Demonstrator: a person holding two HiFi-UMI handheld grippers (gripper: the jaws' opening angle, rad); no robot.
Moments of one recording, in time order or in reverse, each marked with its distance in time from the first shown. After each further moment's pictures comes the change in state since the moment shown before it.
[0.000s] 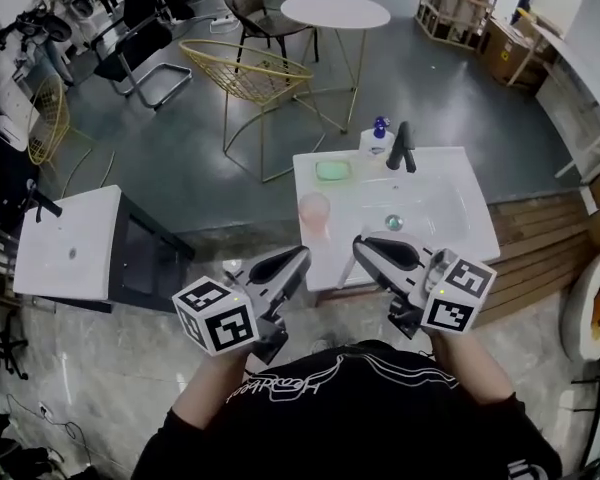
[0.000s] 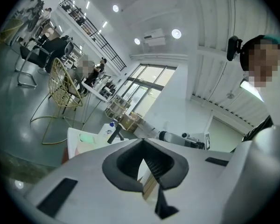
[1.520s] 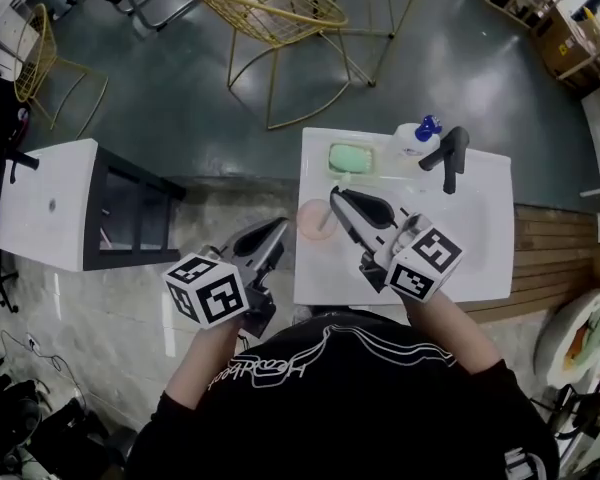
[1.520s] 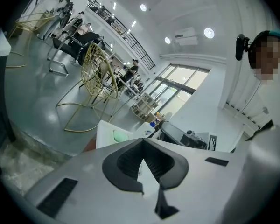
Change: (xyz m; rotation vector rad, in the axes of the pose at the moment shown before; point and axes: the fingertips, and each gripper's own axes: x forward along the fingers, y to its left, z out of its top) left arm 0.065 0.176 -0.011 -0.228 -0.003 0.287; right arm 0.126 -0.175 -0.038 0.004 0.056 0.044
